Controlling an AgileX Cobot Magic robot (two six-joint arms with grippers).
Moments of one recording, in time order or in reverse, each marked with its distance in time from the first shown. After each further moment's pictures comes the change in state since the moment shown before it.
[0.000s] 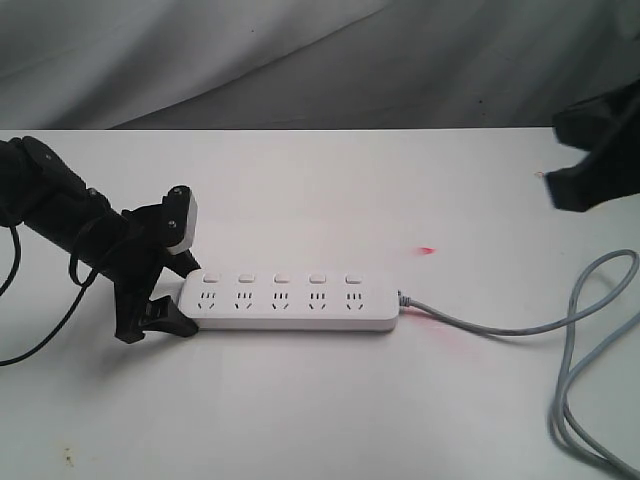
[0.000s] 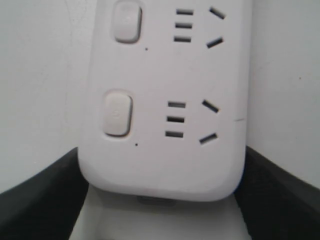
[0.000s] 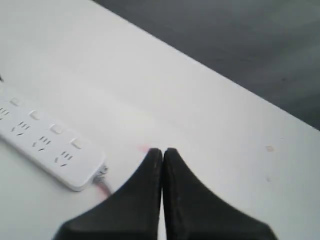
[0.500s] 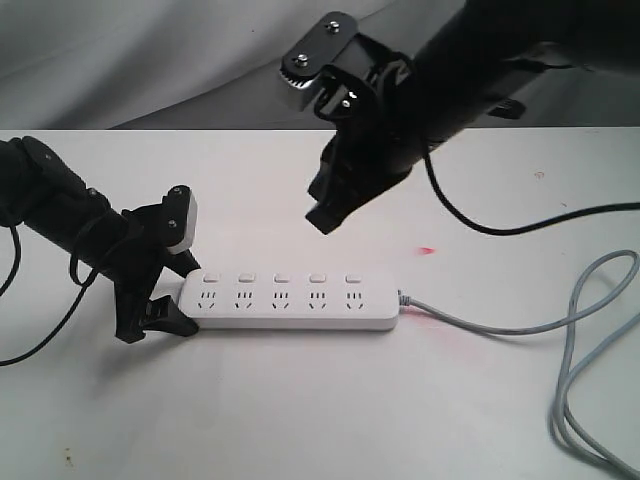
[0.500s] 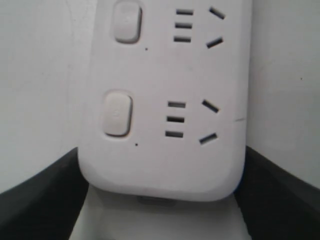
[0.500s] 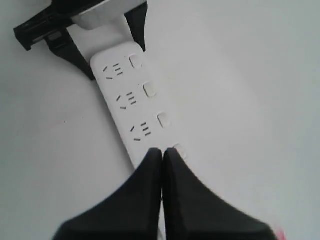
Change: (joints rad) left arm 0.000 0.000 0.000 -0.002 -0.002 0.000; right arm 0.179 0.686 -0.507 0.386 0.242 -0.506
